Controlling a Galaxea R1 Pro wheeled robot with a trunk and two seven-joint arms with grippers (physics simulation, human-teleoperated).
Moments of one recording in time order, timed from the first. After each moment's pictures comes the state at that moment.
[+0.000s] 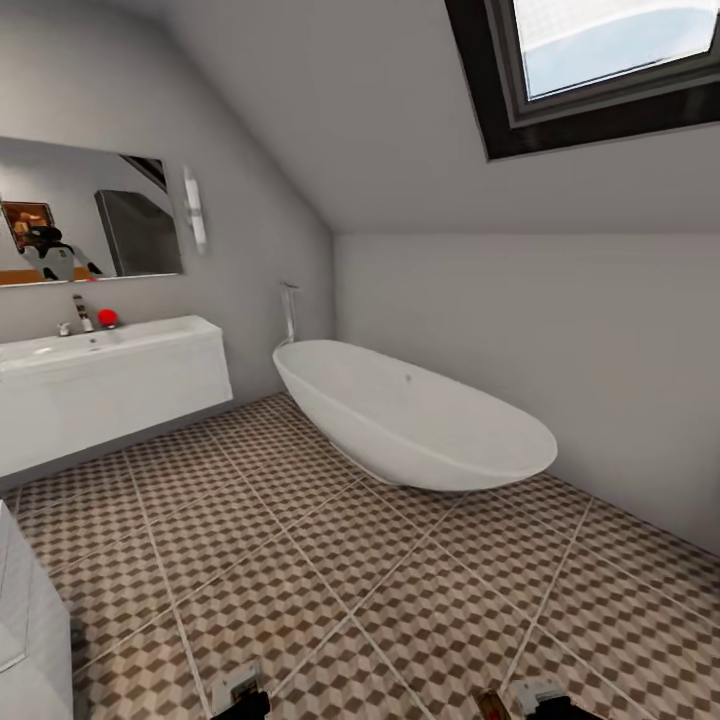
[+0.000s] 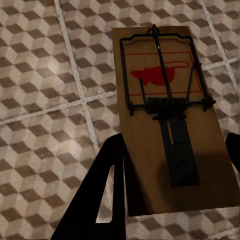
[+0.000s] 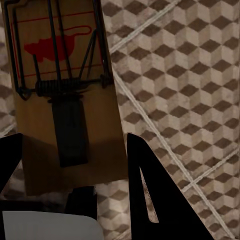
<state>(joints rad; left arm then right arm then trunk) -0.50 -0.10 -0.04 0.00 0.42 -0.22 0.27 -0.57 -0.08 0.29 0.03 -0.13 0.22 0.05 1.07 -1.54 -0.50</state>
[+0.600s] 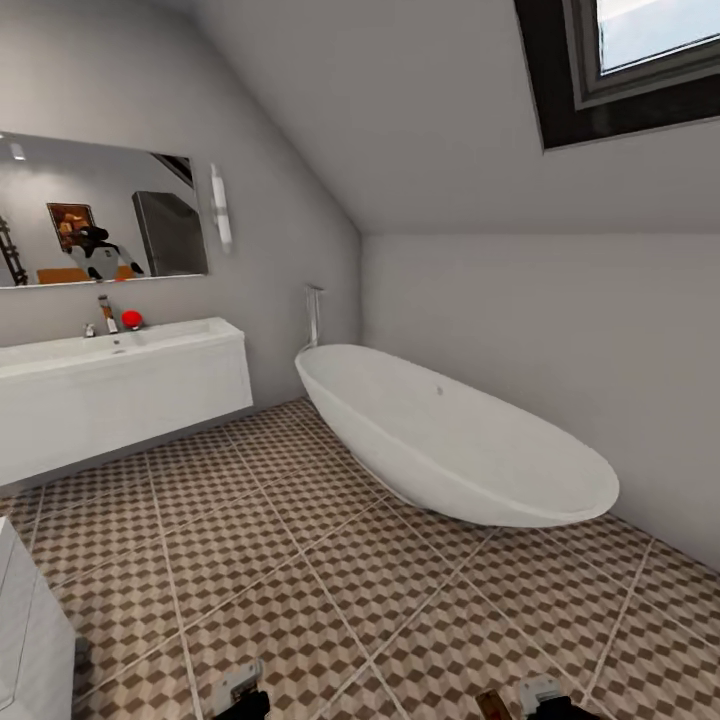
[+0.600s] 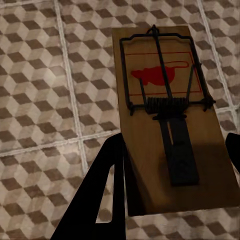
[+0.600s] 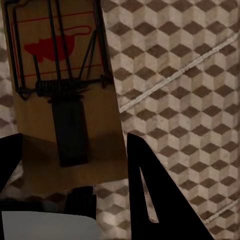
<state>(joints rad) -0.50 -0.10 -0.04 0.00 0.42 -0.22 0.27 -0.57 -0.08 0.29 0.03 -0.13 0.22 0.05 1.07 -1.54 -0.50</state>
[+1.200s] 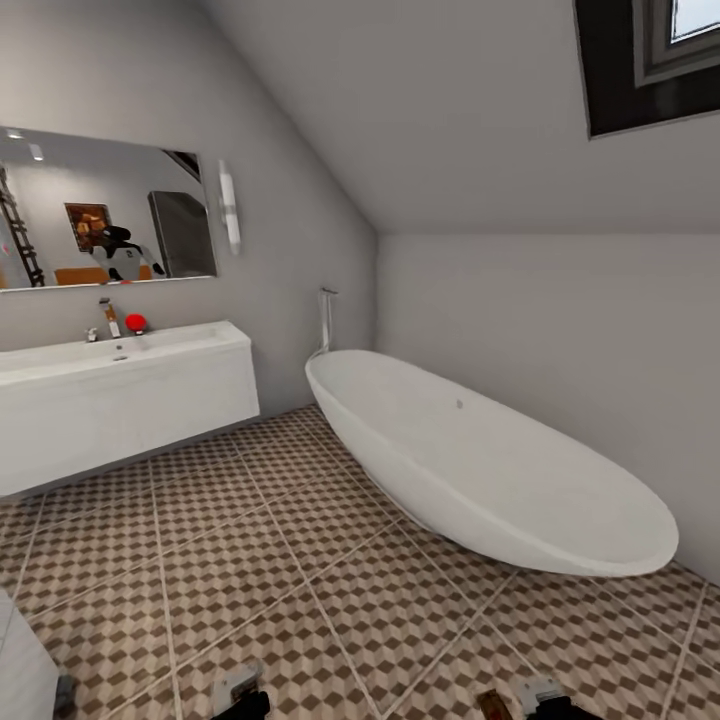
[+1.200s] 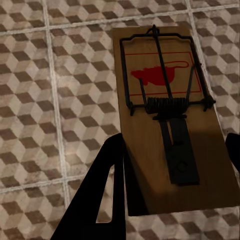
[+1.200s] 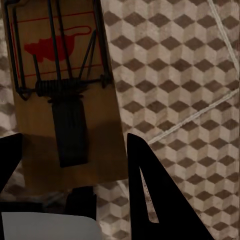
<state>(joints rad) -0.50 -0.10 -0.04 -0.01 0.42 -0.22 0.27 -0.57 -0.08 0.29 0.03 -0.14 0.22 0.04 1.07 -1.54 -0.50</state>
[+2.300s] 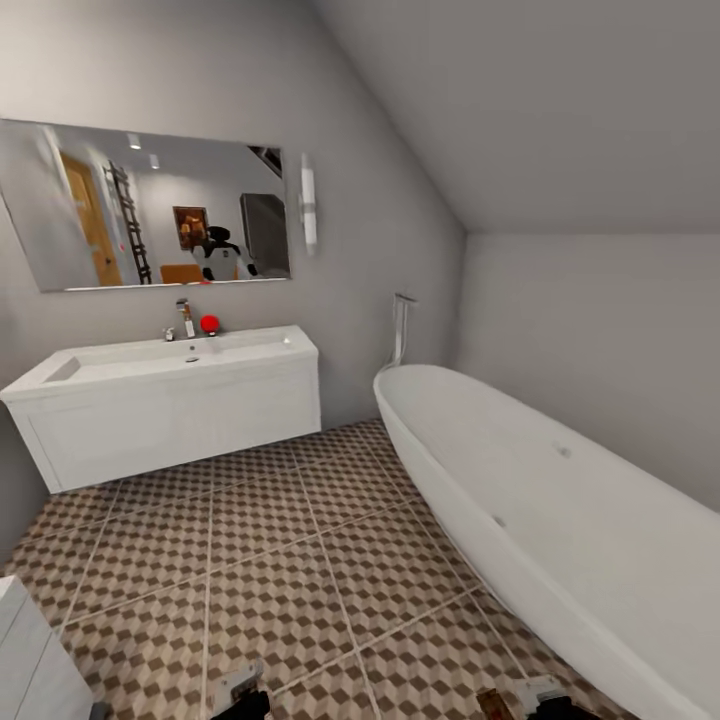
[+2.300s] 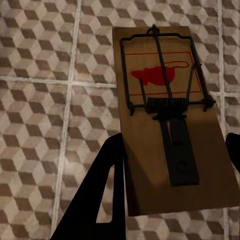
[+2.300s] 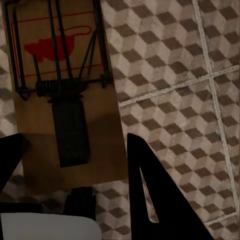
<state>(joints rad) -0.50 -0.10 -0.04 -0.01 0.42 -0.22 0.27 -0.57 -0.08 0.29 0.03 -0.14 0.22 0.04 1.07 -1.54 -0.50</state>
